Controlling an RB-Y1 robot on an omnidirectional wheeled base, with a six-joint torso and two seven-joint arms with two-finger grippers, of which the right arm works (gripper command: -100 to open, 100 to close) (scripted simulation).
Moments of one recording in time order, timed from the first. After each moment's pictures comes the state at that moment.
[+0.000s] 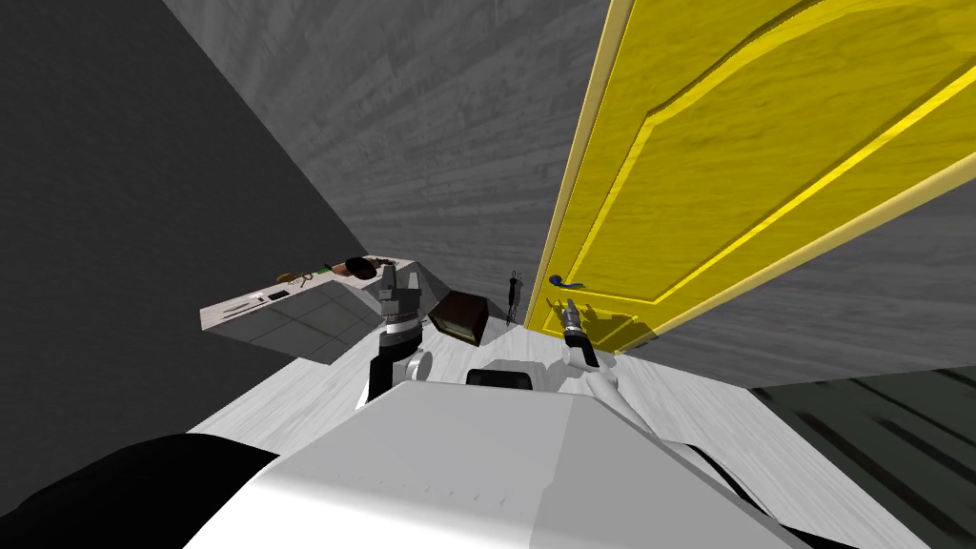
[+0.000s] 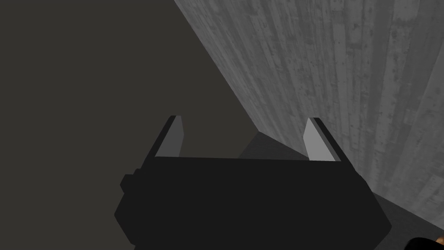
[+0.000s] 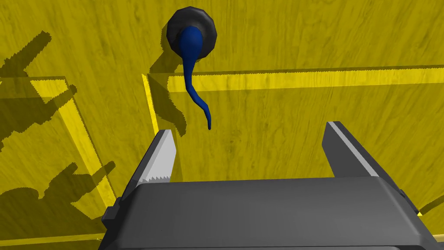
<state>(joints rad) -0.07 -0.28 -0.07 -0.91 -0.38 -0.65 0.13</state>
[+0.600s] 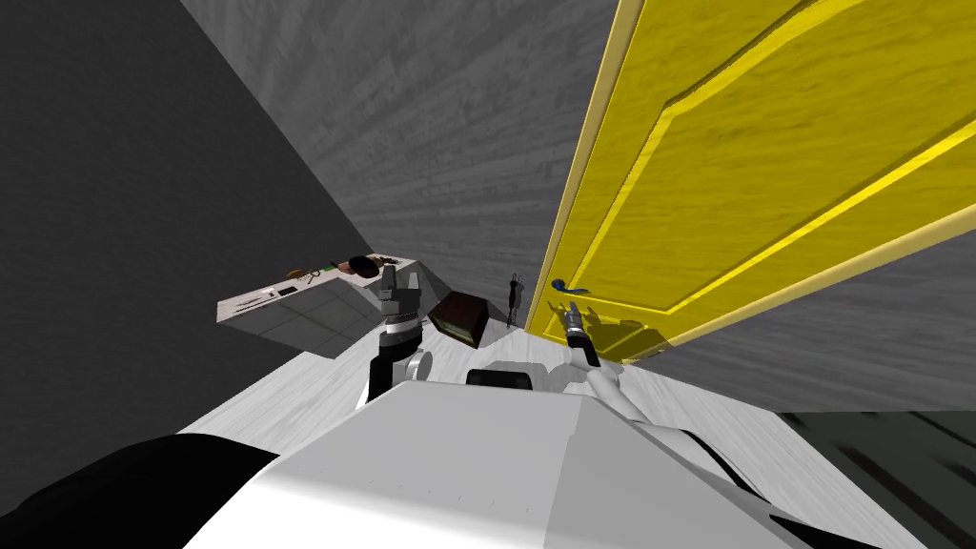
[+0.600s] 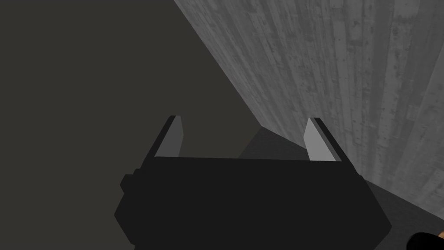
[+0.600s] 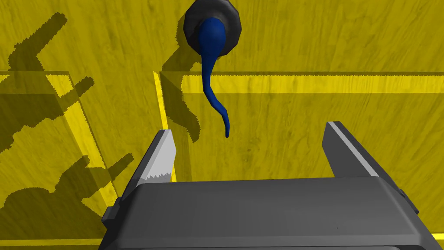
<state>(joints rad) -0.13 -0.30 -0.07 -0.77 -0.40 -0.67 0.12</state>
